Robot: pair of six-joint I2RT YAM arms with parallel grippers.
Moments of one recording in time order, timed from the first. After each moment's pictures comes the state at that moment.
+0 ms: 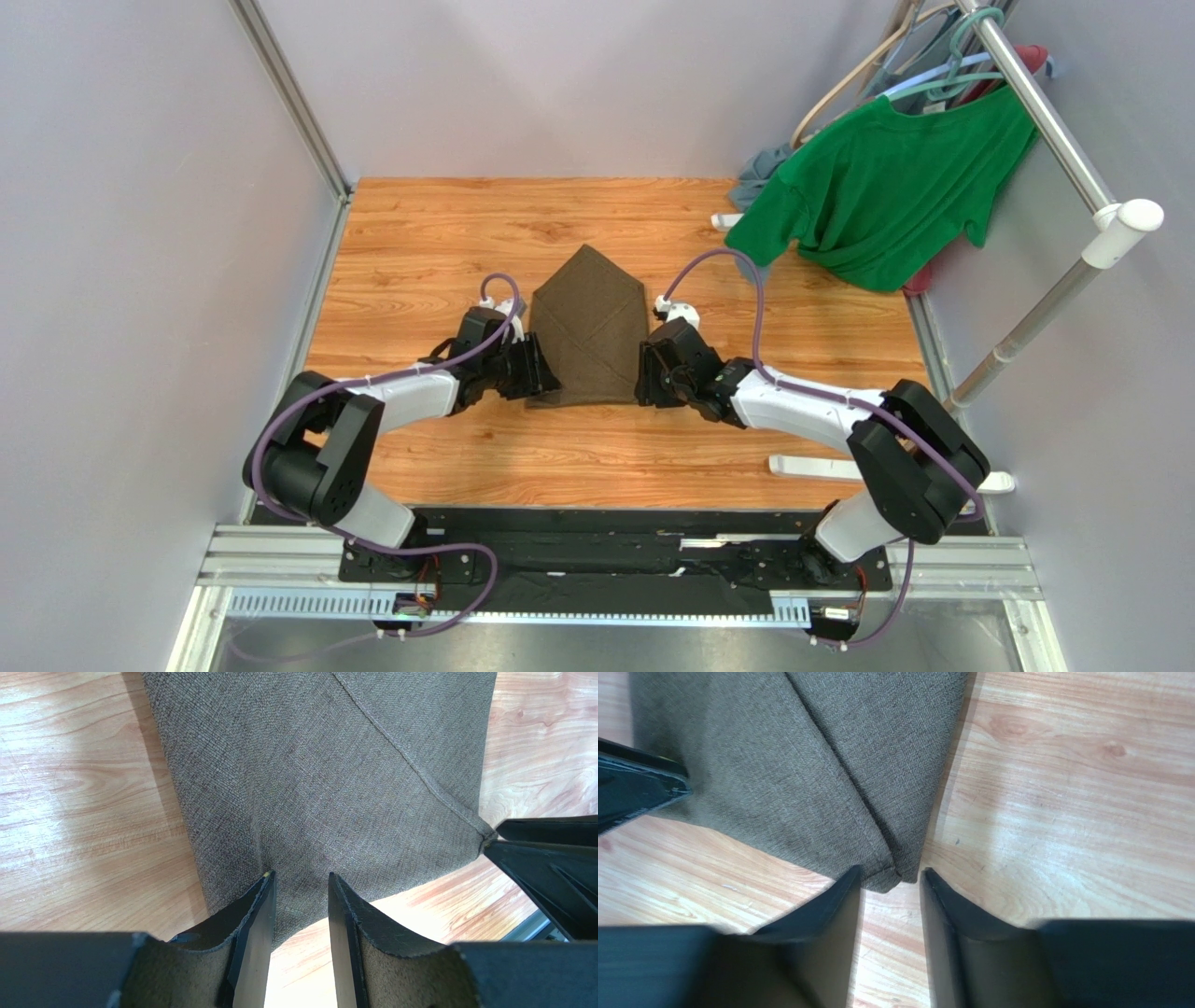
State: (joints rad) left arm -0.42 1.50 0.61 0.09 0.29 -0.59; right arm 0.76 1.51 0.78 -0.11 0.14 0.61
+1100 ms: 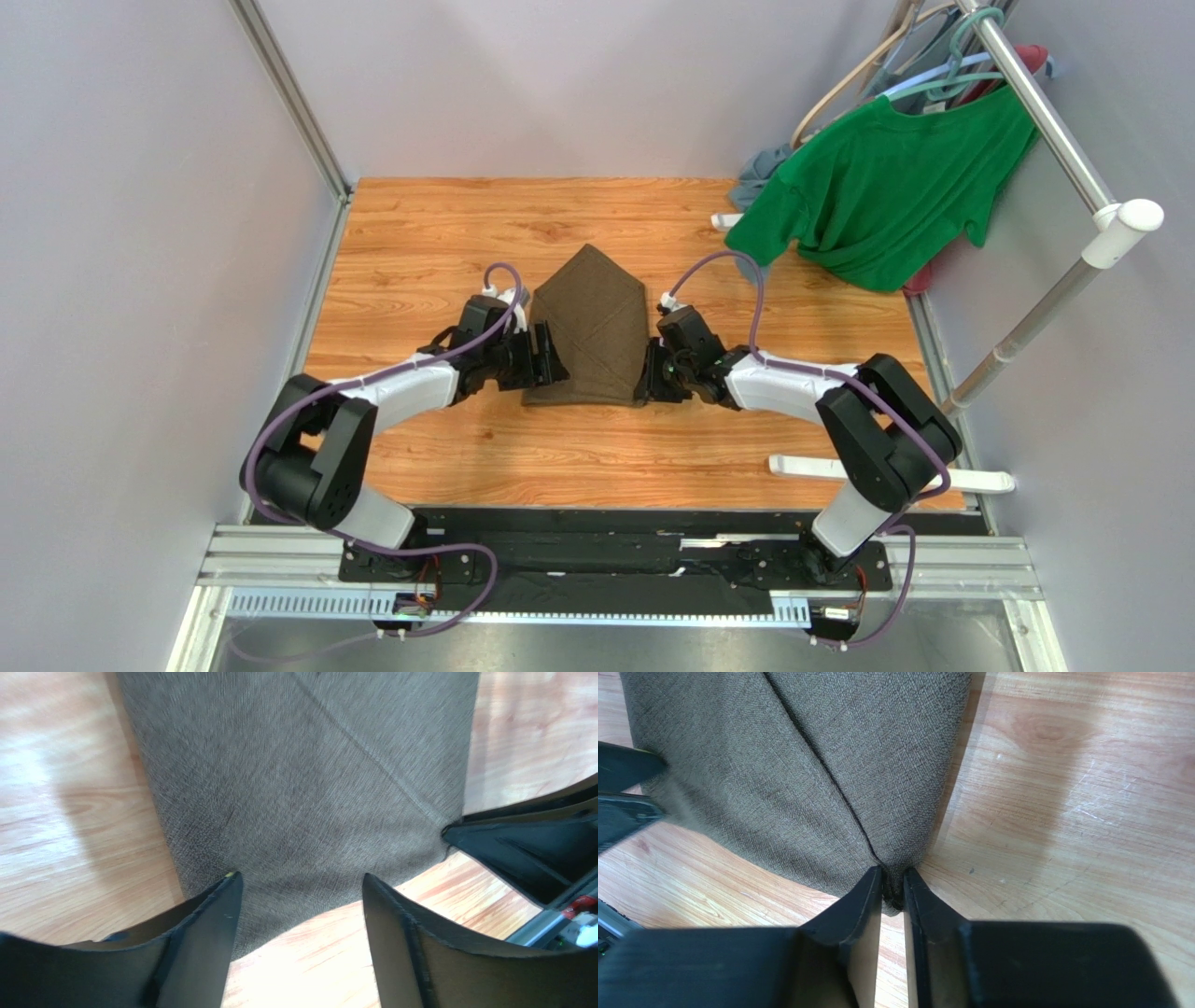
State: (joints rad) left arm -0.42 1.49 0.68 0.01 0.27 -0.54; right arm 0.65 1.64 0.81 -0.05 -0.09 0.66
